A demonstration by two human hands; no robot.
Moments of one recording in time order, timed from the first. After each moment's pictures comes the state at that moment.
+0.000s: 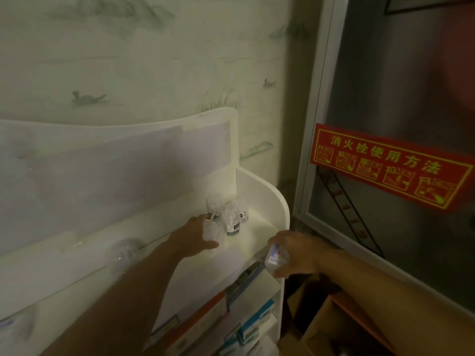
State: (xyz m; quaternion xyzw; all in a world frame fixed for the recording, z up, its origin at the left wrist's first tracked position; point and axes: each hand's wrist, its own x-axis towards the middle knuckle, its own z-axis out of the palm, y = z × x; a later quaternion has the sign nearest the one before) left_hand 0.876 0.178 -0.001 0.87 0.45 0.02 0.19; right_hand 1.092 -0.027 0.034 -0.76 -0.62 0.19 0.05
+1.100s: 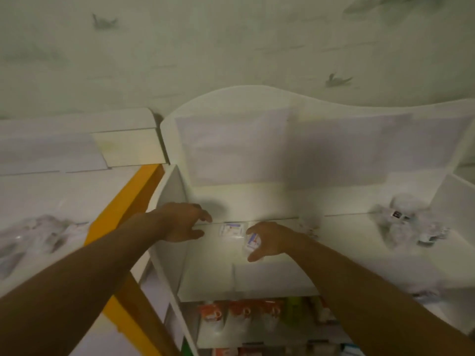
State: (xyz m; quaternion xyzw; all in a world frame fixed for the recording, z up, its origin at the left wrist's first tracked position) left_hand 0.440 0.069 0.113 0.80 0.58 -0.14 0.00; right_hand 0.680 0.119 0.021 -0.50 -0.84 0.20 -0.04
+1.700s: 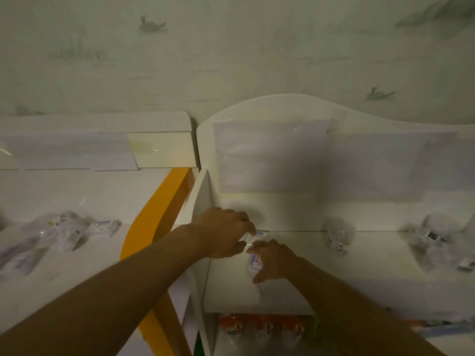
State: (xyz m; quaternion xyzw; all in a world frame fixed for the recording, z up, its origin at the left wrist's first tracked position) left_hand 0.449 0.050 0.116 0.87 0.47 -0.07 -0.11; right_hand 0.608 0.114 -0.012 -0.48 -0.87 0.12 -0.08
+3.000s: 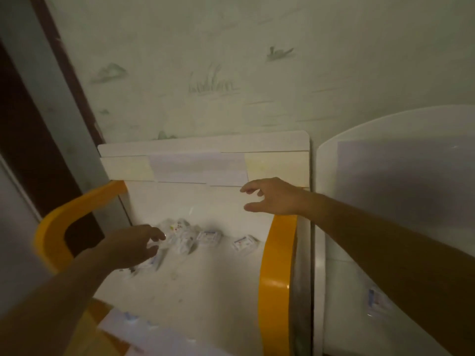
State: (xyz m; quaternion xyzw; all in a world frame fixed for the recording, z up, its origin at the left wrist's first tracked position) left_hand 0.066 -0.075 0.146 0.60 0.80 -0.06 -0.03; right_hand 0.369 0.113 0.187 -0.27 -0.92 0.24 0.16
